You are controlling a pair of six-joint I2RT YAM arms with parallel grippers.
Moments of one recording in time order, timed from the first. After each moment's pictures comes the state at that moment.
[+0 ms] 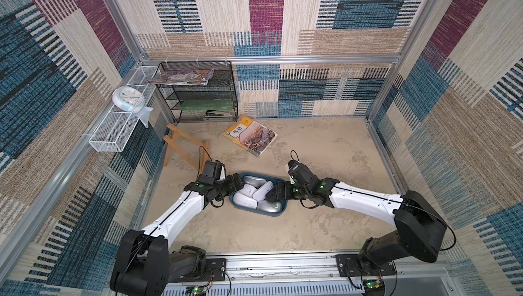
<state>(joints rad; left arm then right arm) -0.24 1.24 0.68 -0.36 0.32 -0.67 0.85 1.49 0.87 -0.22 -0.05 0.74</state>
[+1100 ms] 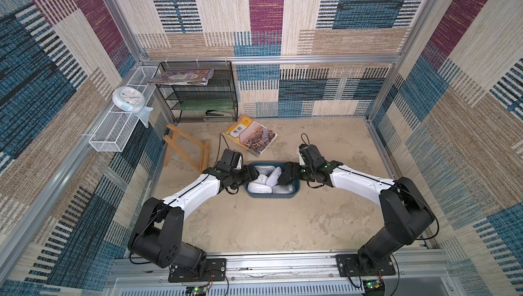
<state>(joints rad) -0.37 1.48 0.87 -0.30 0.29 -0.72 0.58 1.62 0.97 -0.23 -0.10 0.61</state>
